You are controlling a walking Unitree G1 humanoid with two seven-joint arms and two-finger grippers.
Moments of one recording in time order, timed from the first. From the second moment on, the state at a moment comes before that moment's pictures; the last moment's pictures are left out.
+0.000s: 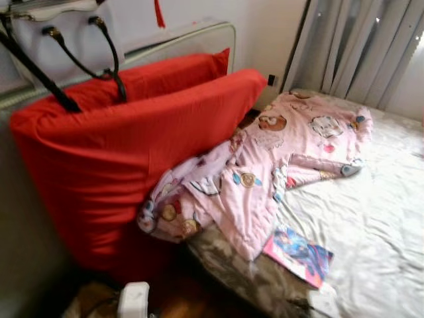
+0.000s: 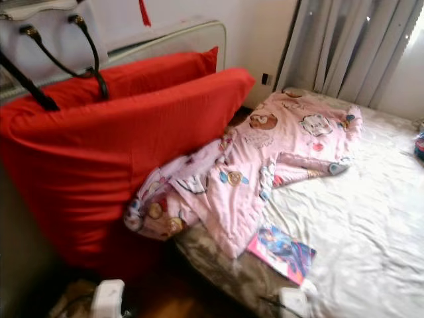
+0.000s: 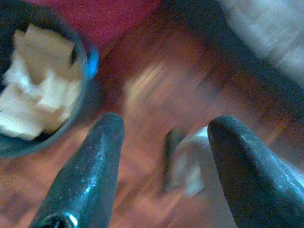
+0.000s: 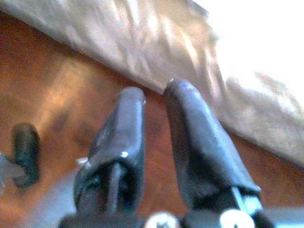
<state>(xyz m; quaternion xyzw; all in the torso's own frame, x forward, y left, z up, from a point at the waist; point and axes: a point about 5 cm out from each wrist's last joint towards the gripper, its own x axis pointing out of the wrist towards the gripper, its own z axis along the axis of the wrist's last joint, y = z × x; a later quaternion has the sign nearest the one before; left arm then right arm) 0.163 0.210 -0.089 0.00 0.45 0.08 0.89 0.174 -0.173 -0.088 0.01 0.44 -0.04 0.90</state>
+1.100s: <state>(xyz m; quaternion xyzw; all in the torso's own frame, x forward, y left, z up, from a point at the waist) 0.178 0.193 -0.084 -0.01 0.43 0.06 0.90 0.162 -0.190 -0.092 0.01 0.46 -0.05 0.89</state>
